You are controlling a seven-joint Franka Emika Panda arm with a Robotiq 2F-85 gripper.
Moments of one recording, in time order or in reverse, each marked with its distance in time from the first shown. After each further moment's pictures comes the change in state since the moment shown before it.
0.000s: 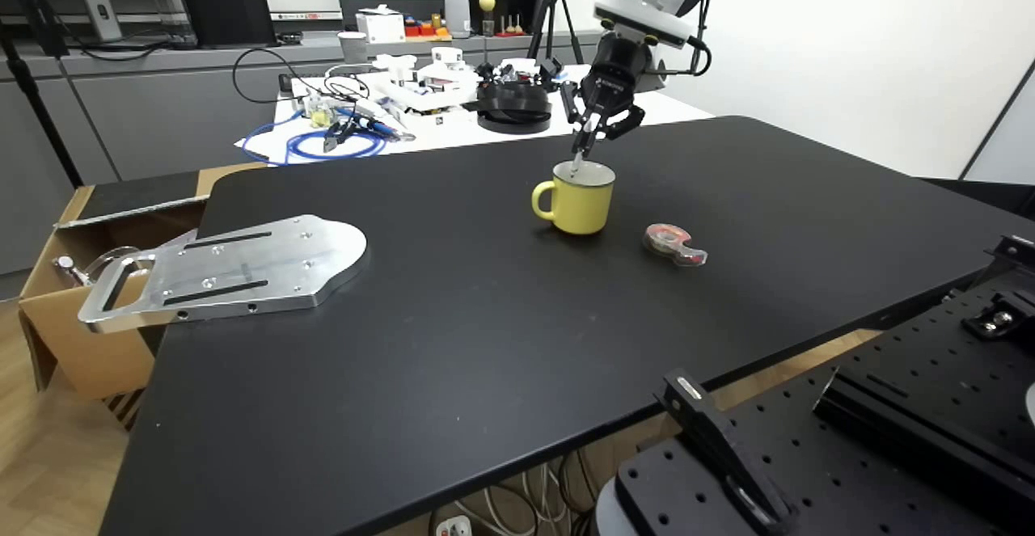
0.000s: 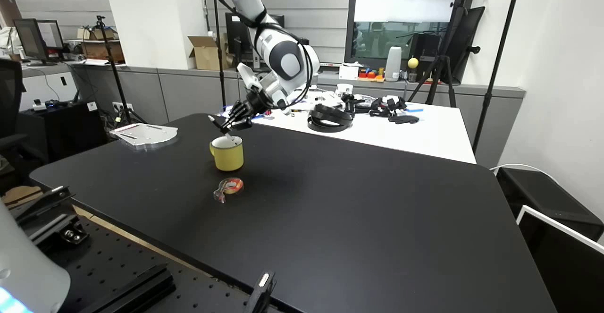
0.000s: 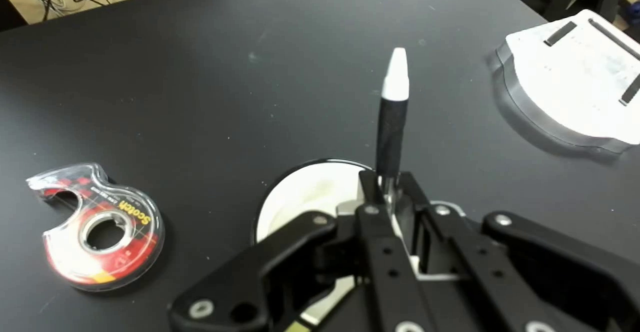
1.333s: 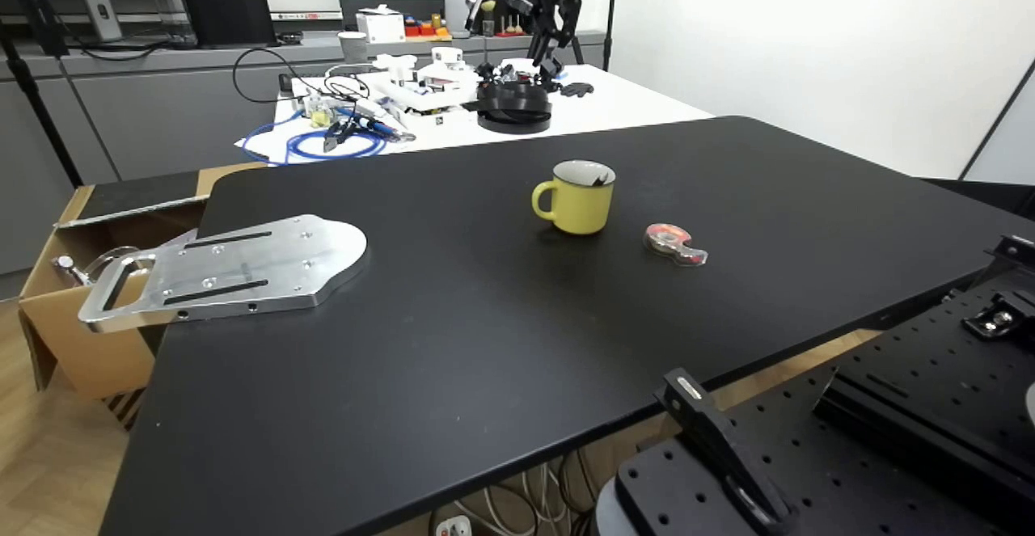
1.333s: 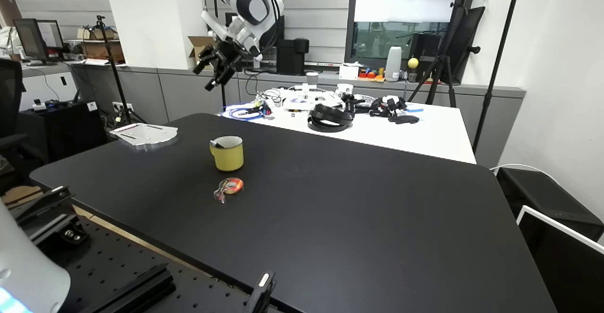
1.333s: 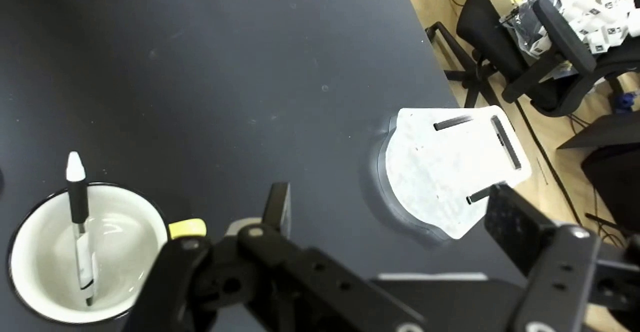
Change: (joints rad) arm 0.114 -0.176 0.092 0.076 -0.039 -0.016 -0.053
